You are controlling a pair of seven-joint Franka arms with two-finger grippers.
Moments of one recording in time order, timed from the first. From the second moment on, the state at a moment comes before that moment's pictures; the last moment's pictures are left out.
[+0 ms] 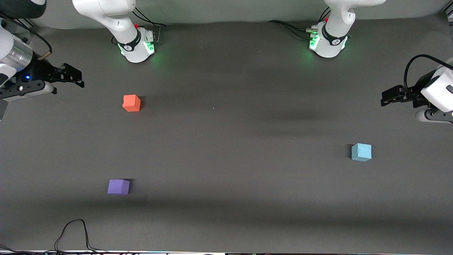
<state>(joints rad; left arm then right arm) -0.05 0.07 0.02 -1.56 -0.02 1.51 0.04 0.05 -0.21 -0.05 -1.90 0.01 1.60 -0.17</state>
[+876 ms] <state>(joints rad) -0.05 0.07 0.03 -1.56 0.00 1.51 0.04 0.06 -0.20 -0.06 -1.87 0.03 1.59 -0.17</state>
